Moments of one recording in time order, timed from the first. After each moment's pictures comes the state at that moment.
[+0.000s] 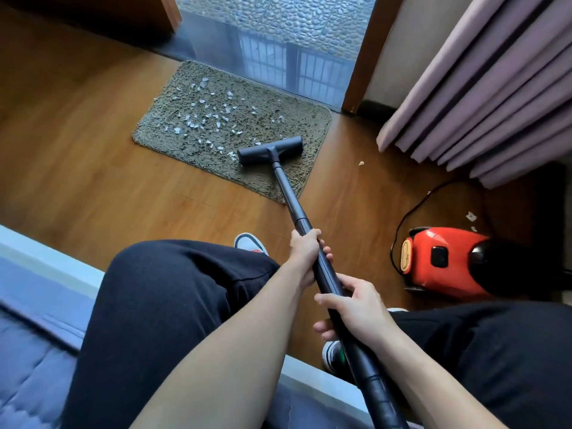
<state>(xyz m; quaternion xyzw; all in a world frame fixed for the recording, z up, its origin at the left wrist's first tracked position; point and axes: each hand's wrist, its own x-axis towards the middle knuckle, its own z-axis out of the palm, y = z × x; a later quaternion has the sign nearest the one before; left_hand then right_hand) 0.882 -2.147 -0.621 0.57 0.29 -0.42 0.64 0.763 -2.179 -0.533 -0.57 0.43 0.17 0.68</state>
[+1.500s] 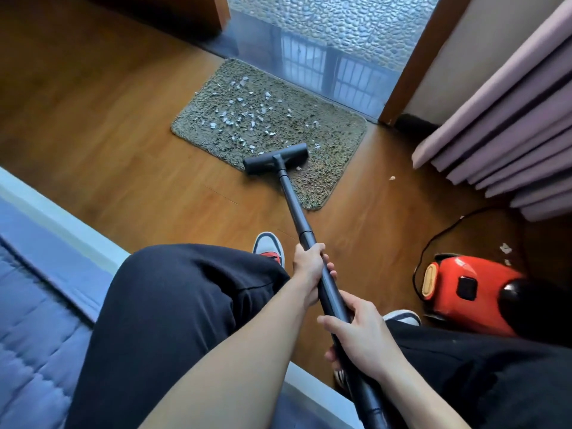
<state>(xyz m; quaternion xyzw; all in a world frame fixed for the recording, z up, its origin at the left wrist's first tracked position) 0.888 -2.118 -0.620 0.55 0.35 -0.38 0.66 0.771 -2.166 -0.529 -0.66 0.36 0.23 0.62</state>
